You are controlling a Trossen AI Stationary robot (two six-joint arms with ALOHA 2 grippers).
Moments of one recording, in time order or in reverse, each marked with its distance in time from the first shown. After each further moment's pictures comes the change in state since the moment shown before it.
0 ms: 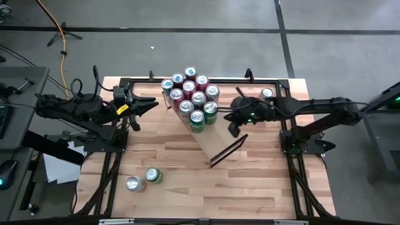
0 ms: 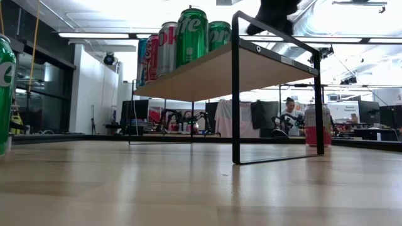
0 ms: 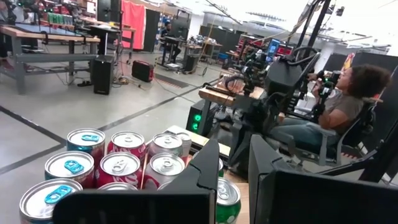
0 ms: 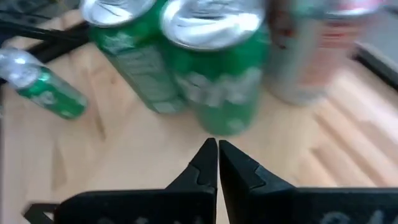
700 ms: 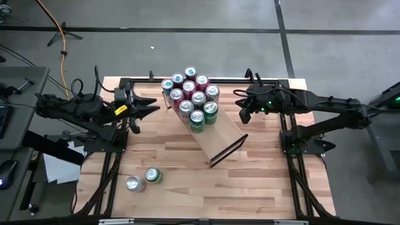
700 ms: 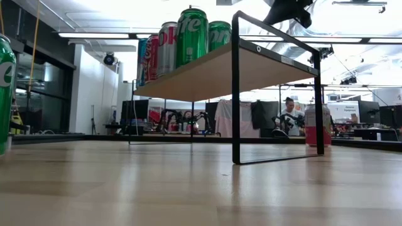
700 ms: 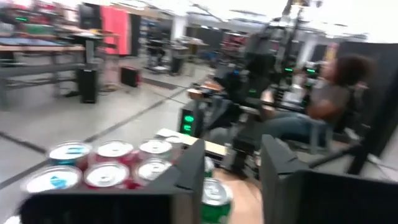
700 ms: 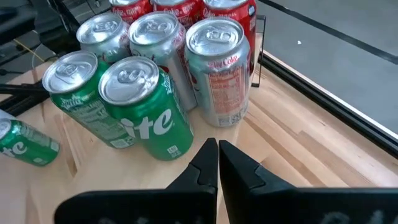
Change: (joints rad) left arm -0.002 0.012 0.000 0.027 0.060 0.077; right arm -0.090 -0.163 0.001 -0.073 0.097 0.008
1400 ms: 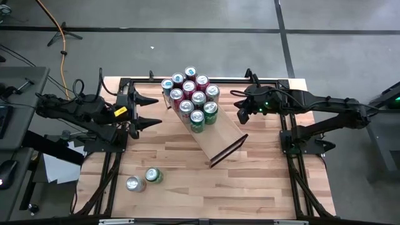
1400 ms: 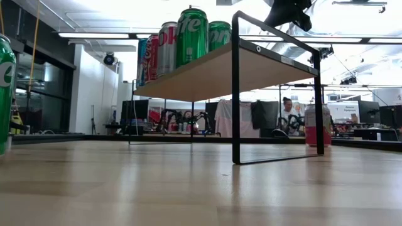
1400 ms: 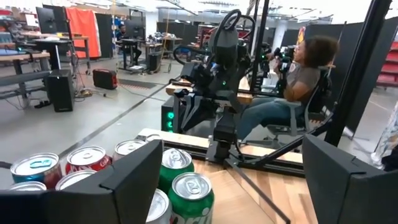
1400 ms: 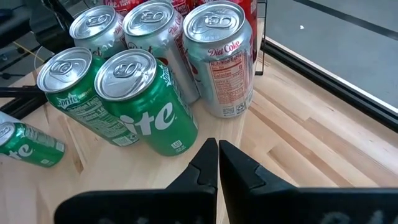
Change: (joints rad) left arm -0.001 0.010 0.000 -0.004 0.125 0.069; right arm 0.000 0.026 0.000 -0.012 -0.019 0.072
